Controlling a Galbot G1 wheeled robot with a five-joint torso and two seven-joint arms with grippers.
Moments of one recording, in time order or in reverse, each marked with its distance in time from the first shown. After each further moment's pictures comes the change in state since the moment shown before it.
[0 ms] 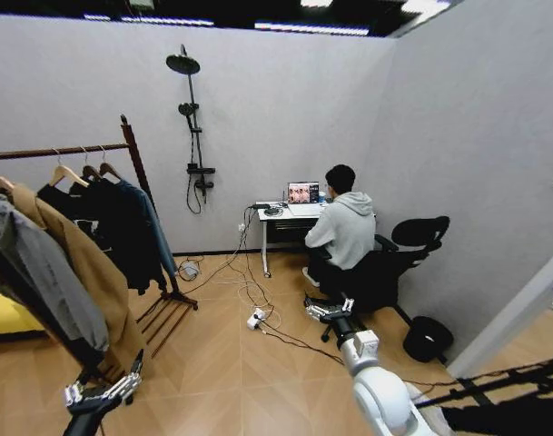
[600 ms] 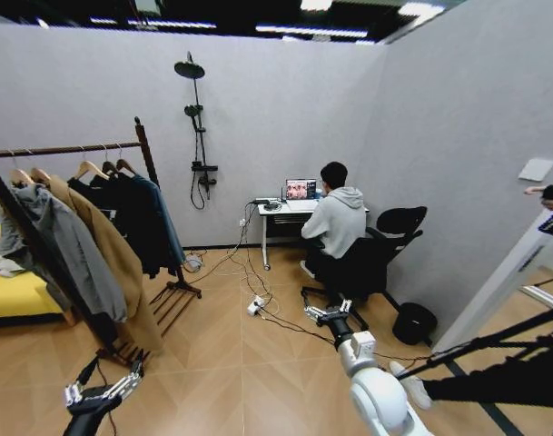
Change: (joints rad) left arm 0.000 0.000 0.000 0.000 0.000 0.000 0.000; right arm 0.008 0.010 -0.021 -0.009 -0.016 0.000 0.001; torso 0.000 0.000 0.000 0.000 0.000
